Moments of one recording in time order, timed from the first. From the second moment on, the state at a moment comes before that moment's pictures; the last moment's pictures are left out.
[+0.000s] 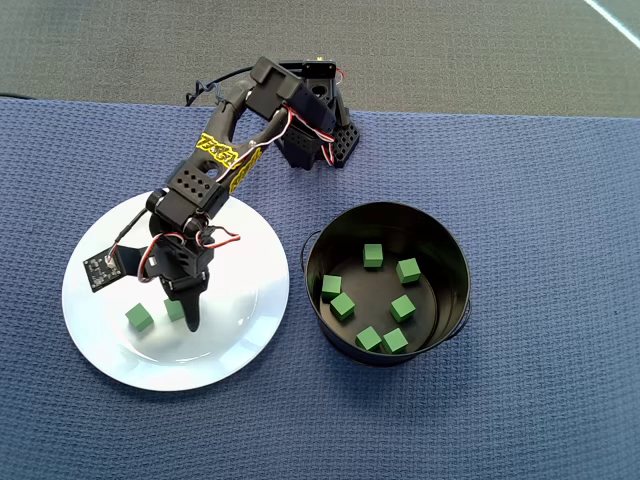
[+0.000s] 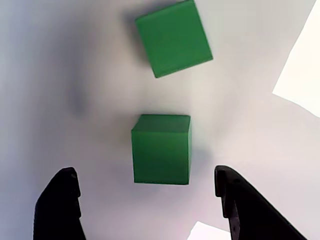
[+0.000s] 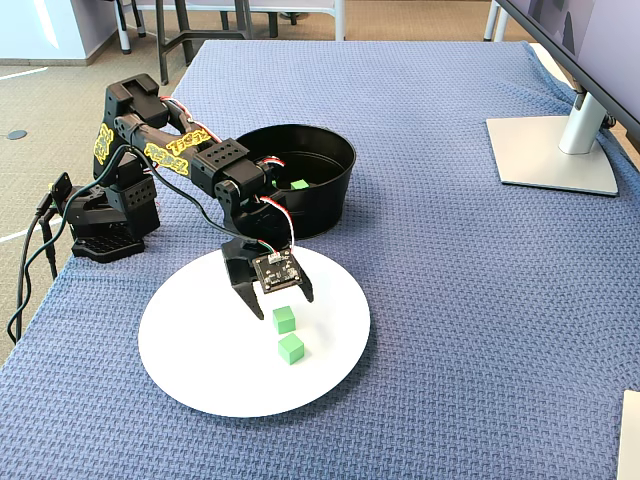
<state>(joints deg) 35.1 60.0 71.8 63.9 -62.1</state>
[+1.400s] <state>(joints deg) 22.1 101.3 77.2 80.9 -23.6</state>
